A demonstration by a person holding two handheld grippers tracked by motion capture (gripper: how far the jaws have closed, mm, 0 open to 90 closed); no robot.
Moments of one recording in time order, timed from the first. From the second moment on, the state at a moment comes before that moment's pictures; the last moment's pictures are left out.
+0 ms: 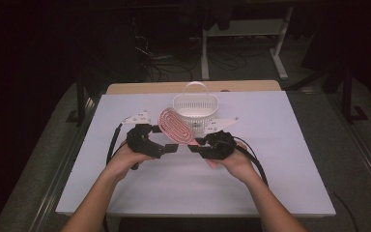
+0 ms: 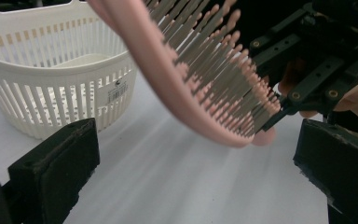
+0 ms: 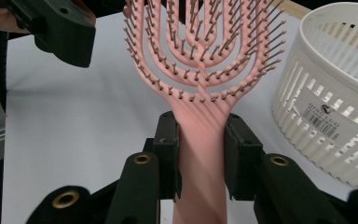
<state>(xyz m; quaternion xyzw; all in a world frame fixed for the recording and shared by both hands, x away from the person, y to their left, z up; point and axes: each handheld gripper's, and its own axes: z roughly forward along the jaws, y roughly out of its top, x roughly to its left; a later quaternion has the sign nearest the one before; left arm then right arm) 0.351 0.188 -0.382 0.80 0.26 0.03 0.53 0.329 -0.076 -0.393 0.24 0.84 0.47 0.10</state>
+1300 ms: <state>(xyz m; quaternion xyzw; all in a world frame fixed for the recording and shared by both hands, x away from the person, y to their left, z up) 0.357 0.202 -0.382 0.78 0.31 0.02 0.54 0.324 -0.053 -0.415 0.23 0.85 0.45 0.12</state>
